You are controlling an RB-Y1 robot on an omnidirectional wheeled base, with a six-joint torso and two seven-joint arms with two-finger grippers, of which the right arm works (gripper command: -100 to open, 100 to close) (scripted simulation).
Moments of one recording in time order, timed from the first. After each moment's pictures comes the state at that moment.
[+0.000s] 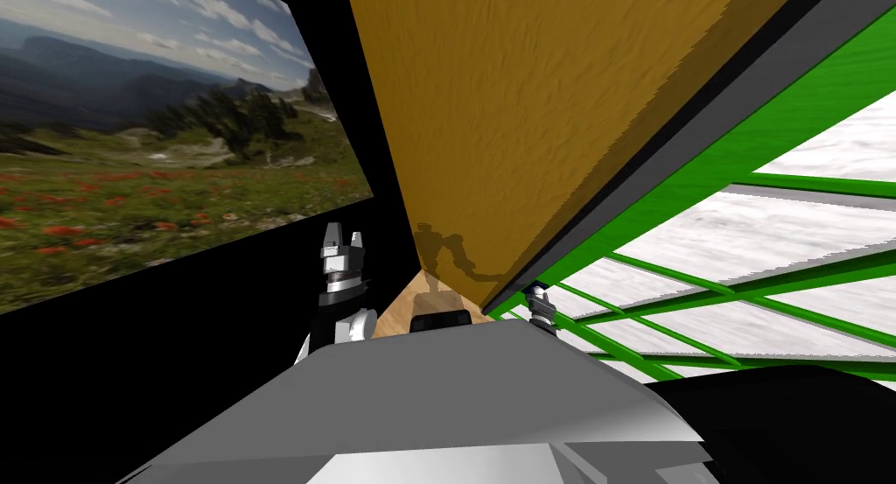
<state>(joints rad) 0.29 -0.37 0.07 -0.76 -0.82 -1.02 -1.49</state>
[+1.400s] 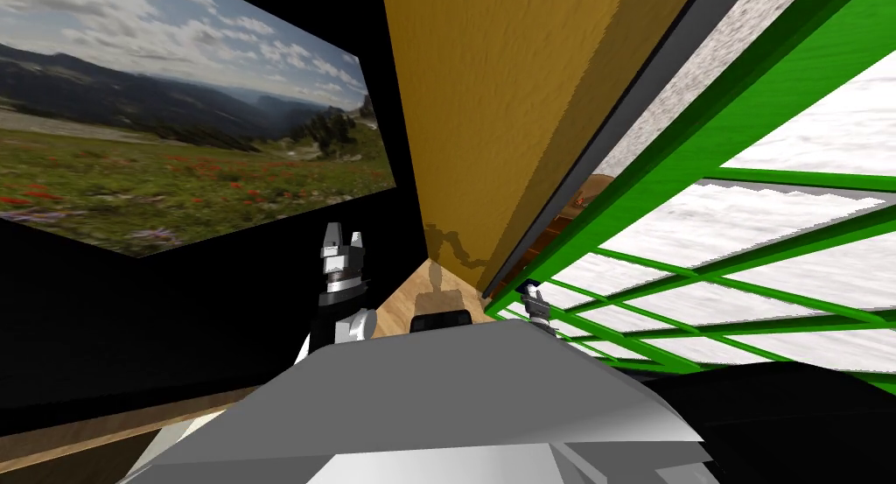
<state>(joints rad) 0.34 -0.43 0.19 -0.82 -0.76 -1.04 -1.57</state>
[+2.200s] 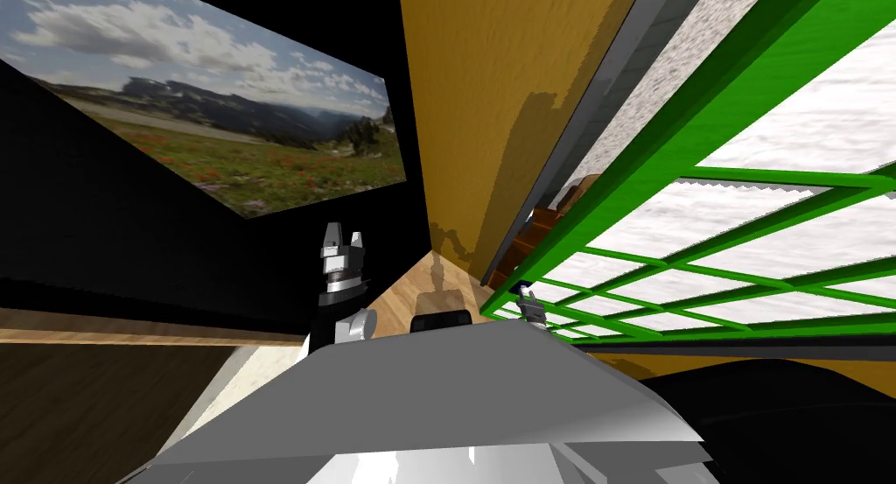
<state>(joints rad) 0.39 -0.46 0.28 -0.87 -0.69 -1.09 -1.61</state>
